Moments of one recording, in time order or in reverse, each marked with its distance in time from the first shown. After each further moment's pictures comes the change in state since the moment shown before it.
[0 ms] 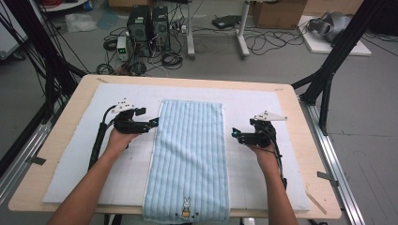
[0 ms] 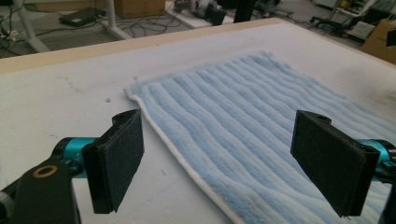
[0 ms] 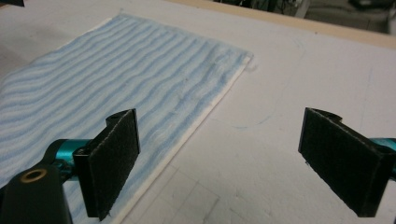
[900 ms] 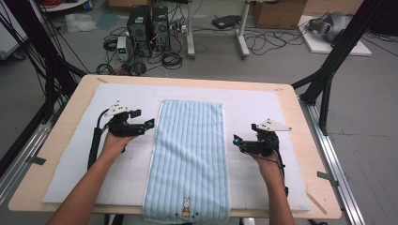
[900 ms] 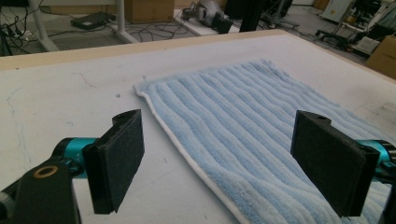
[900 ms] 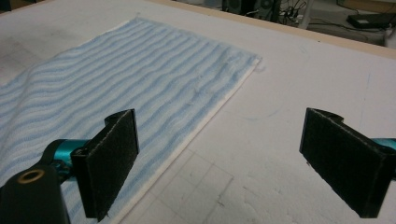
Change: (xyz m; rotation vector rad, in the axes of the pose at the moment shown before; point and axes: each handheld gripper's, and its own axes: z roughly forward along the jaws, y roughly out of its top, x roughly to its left) left arm -0.002 -0.004 -0.012 0.000 0.038 -0.057; right arm 0.012 -0.014 -0.018 -0.044 0.005 -0.023
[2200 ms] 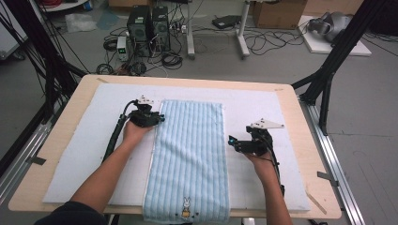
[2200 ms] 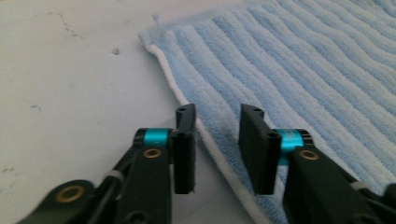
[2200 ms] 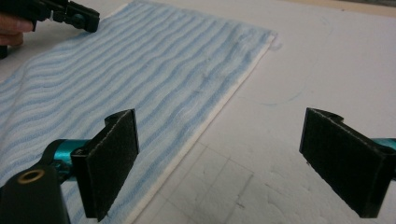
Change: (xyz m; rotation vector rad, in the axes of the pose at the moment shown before) left arm 0.010 0.002 0.082 0.300 0.135 0.039; right arm 0.003 -0.003 0.022 0.073 0.027 0.063
